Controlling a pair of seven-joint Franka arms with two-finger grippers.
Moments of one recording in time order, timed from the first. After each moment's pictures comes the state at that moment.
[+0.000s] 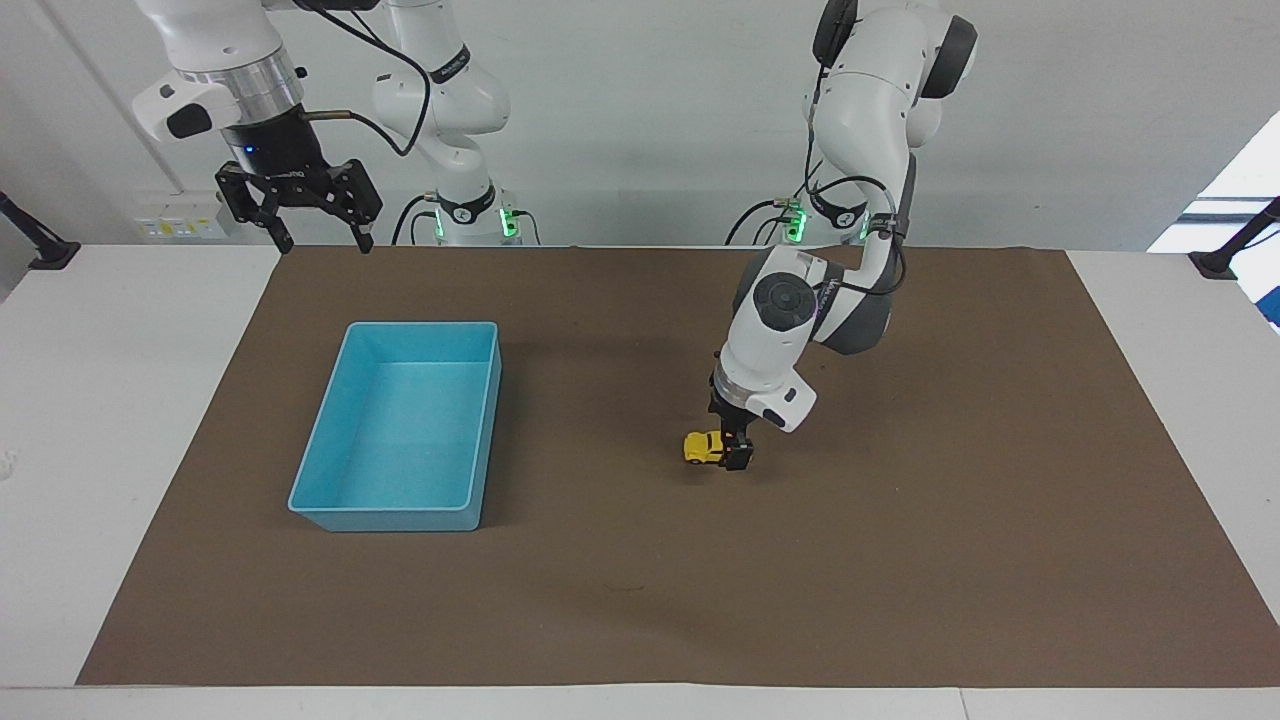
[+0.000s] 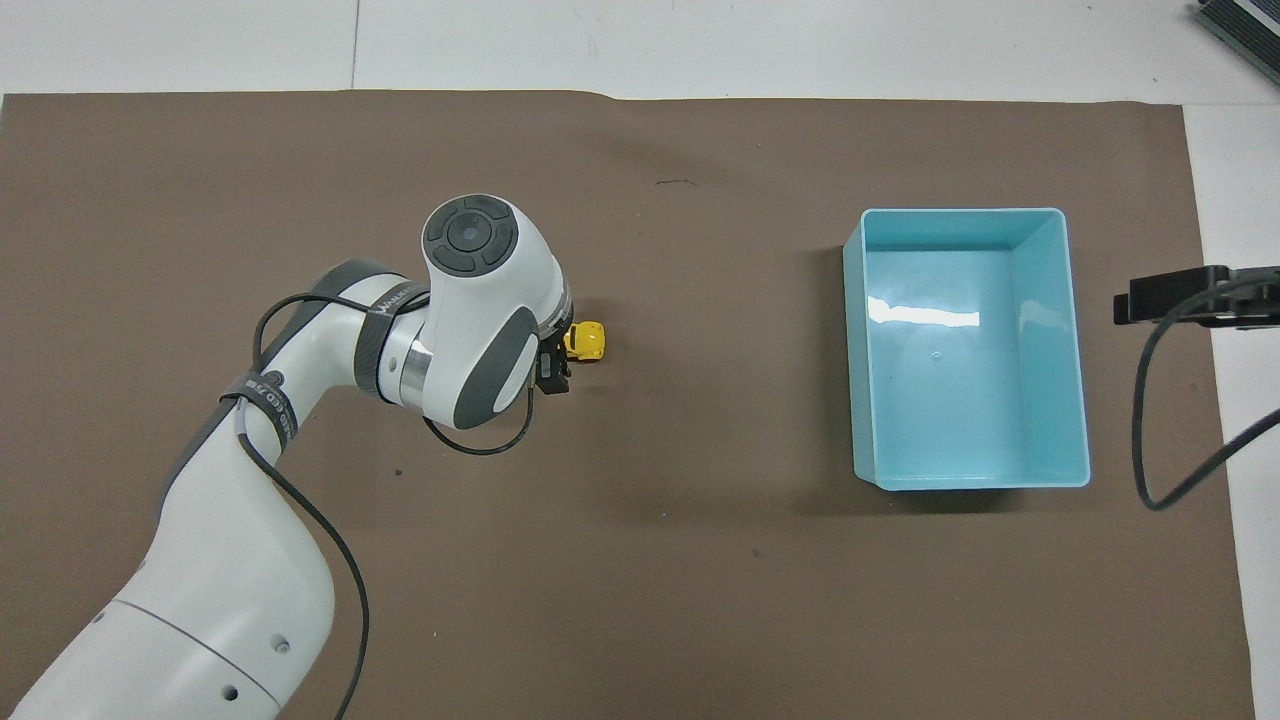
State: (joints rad) left arm -0.44 0.51 -0.10 -1.64 -0.07 2.17 -2.10; right arm -0.05 -0.06 0.04 -1.55 0.04 1.61 0.05
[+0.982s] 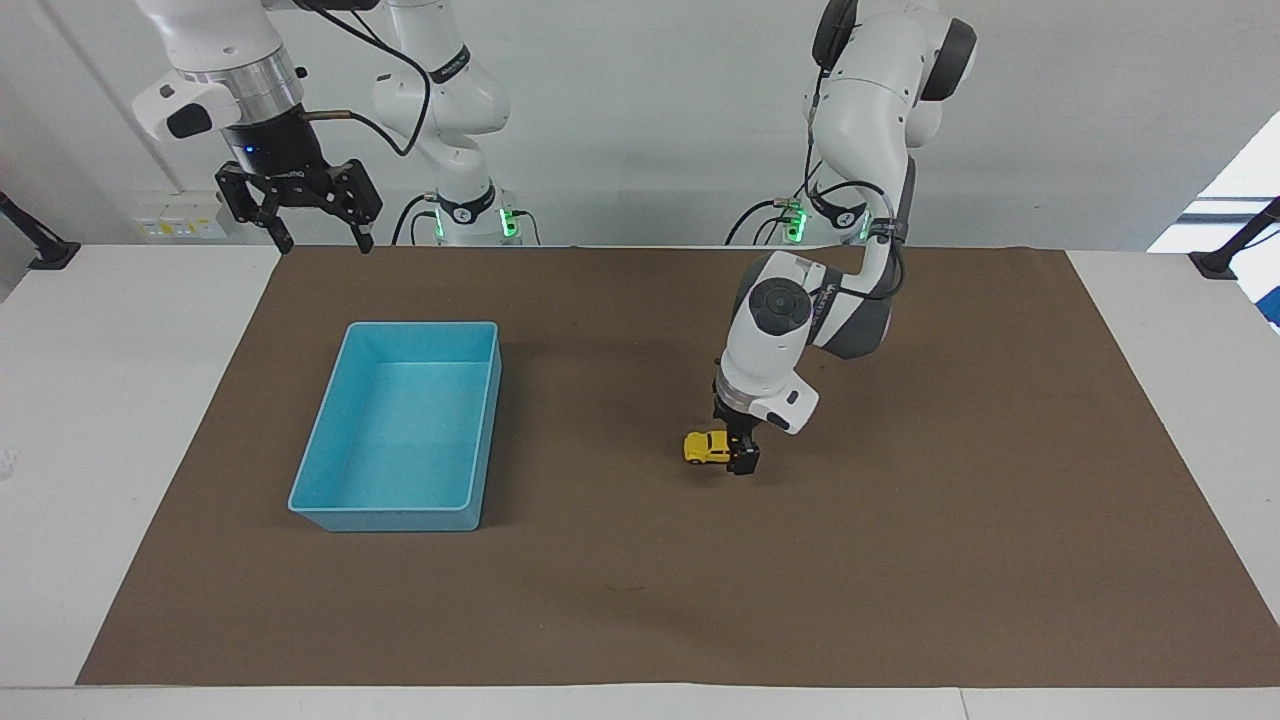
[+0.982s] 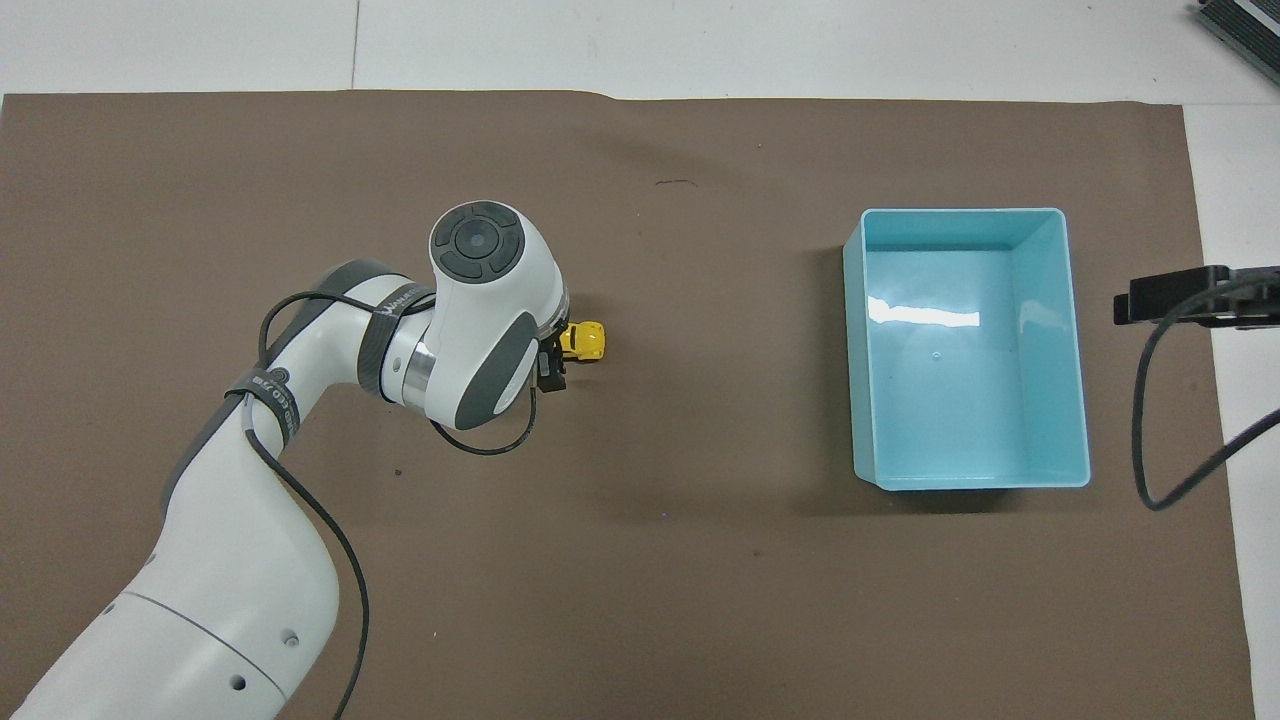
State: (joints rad) left arm -0.44 0.52 -0.10 -1.65 -0.02 2.19 -2.17; right arm -0.05 -0.06 0.04 -1.55 0.04 1.61 0.05
